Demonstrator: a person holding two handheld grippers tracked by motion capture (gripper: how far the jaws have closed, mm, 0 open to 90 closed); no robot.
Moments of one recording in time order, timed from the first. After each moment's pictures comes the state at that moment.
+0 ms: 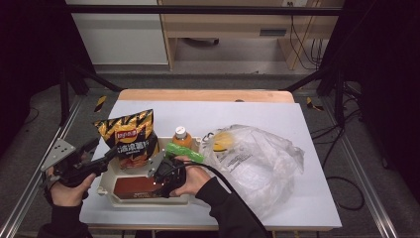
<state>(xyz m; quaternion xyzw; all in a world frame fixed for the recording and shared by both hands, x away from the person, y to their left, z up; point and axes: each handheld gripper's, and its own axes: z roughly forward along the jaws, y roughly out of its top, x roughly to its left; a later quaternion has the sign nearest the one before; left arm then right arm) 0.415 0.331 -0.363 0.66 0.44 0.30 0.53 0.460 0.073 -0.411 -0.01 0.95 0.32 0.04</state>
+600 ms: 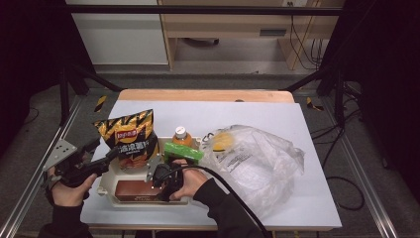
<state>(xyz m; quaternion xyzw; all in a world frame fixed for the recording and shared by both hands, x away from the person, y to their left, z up) 0.415 0.329 -0.364 0.66 0.44 0.30 0.53 0.459 0.081 -0.425 -0.01 0.96 0.28 0.03</state>
